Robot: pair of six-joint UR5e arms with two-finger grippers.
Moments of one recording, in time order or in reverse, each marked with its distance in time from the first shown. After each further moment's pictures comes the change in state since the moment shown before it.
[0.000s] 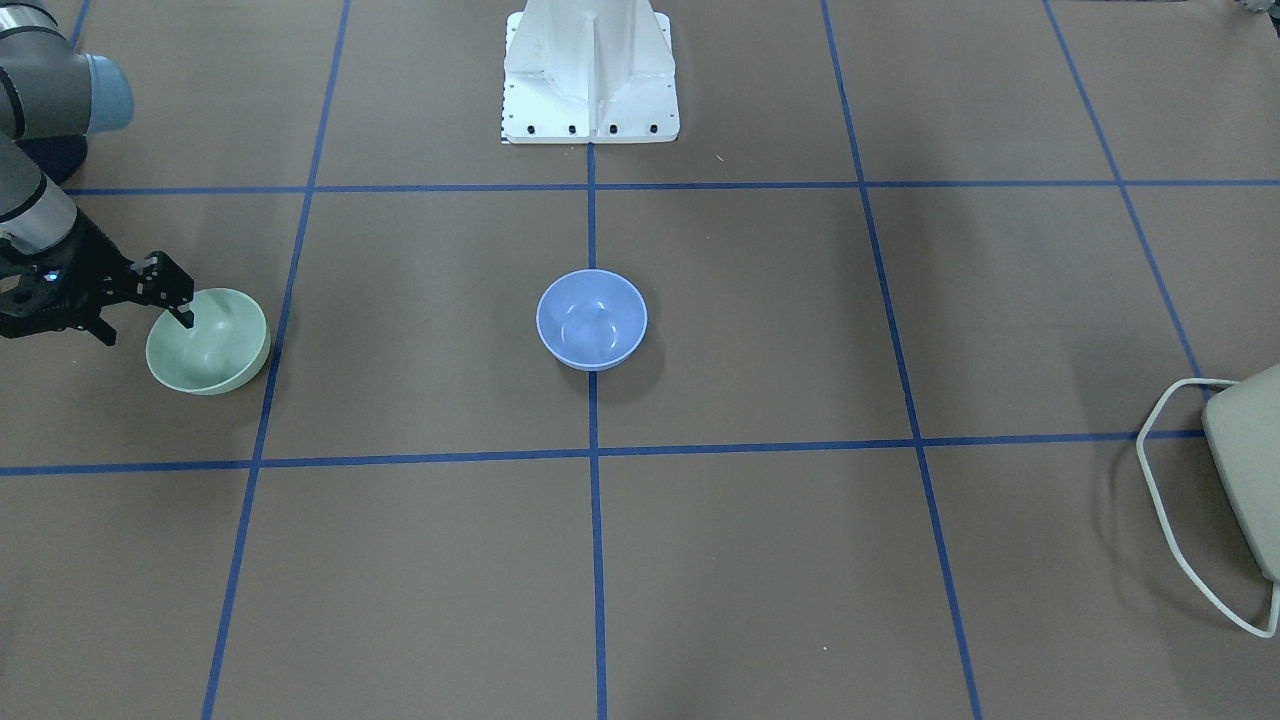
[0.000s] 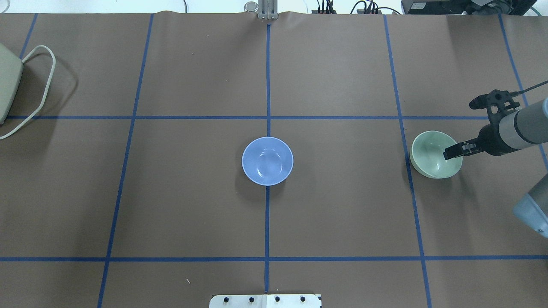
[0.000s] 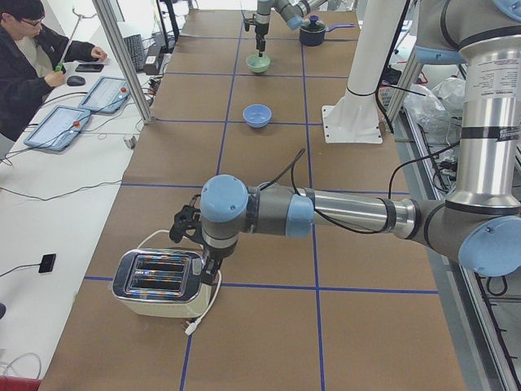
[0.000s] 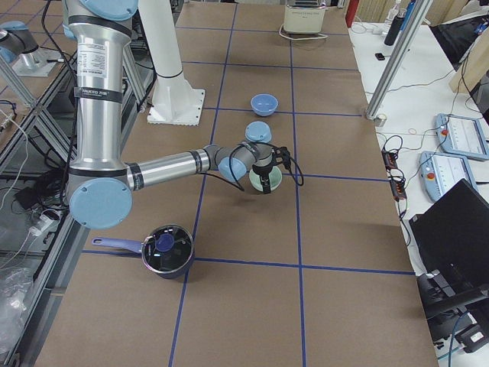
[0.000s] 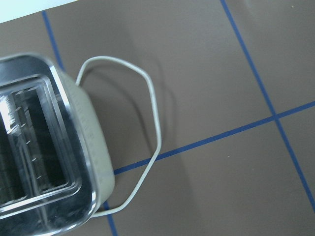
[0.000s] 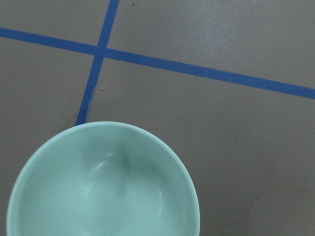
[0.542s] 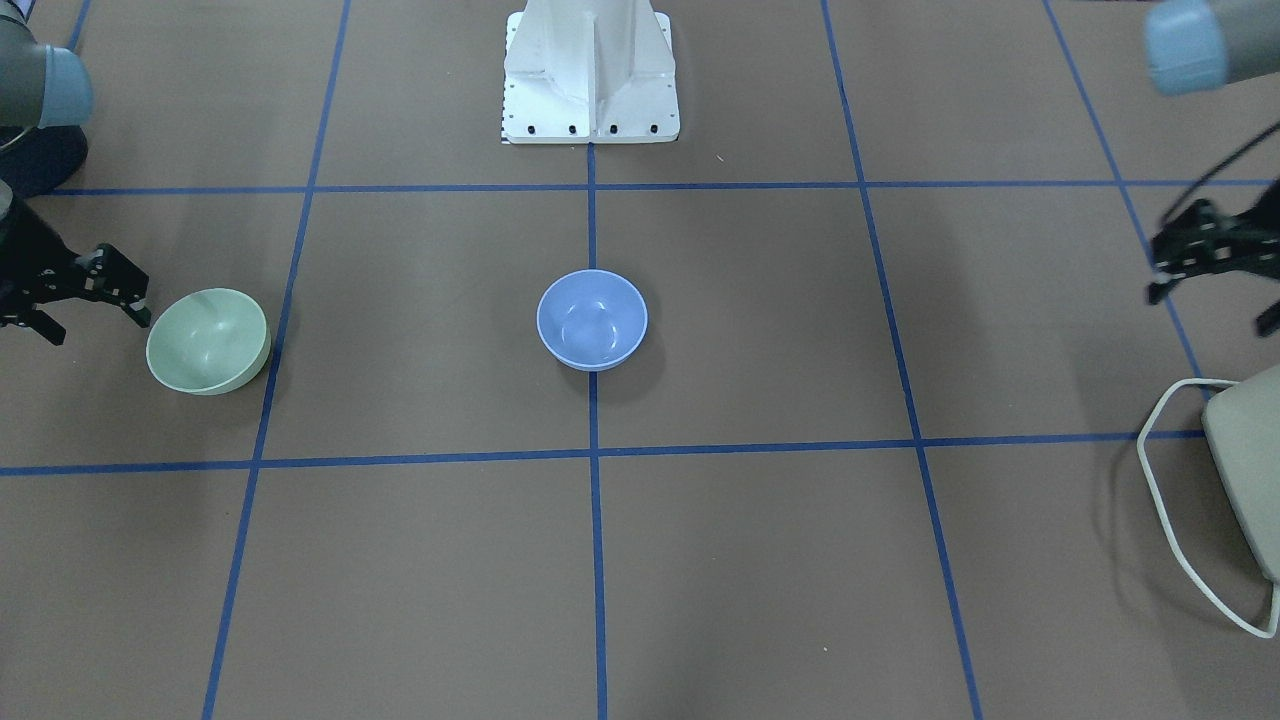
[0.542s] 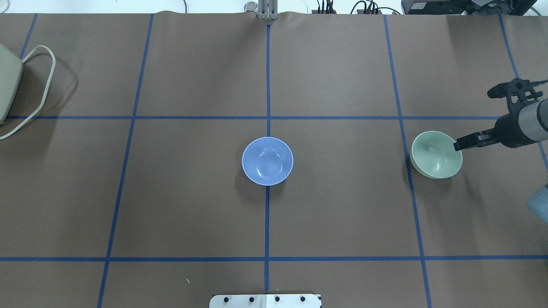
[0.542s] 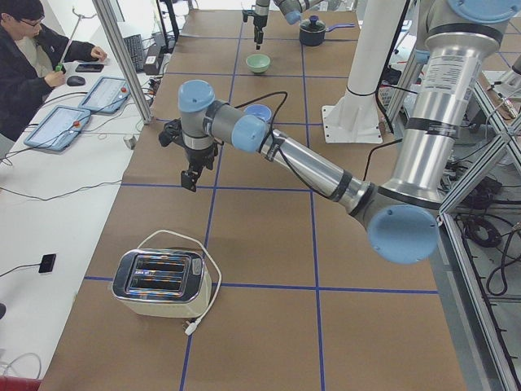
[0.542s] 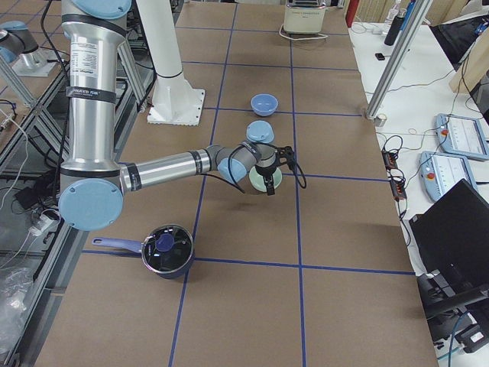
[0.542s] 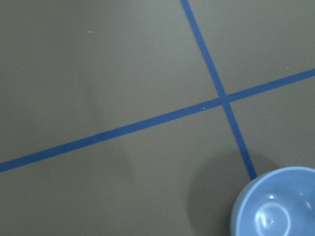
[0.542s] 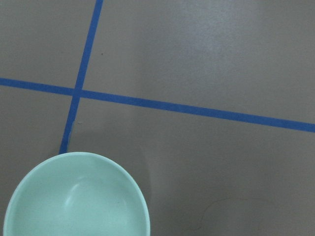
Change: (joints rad) left arm 0.227 -0.211 -0.161 0.129 -0.050 -0.229; right arm 0.055 -0.025 0.049 0.001 0.029 -0.001
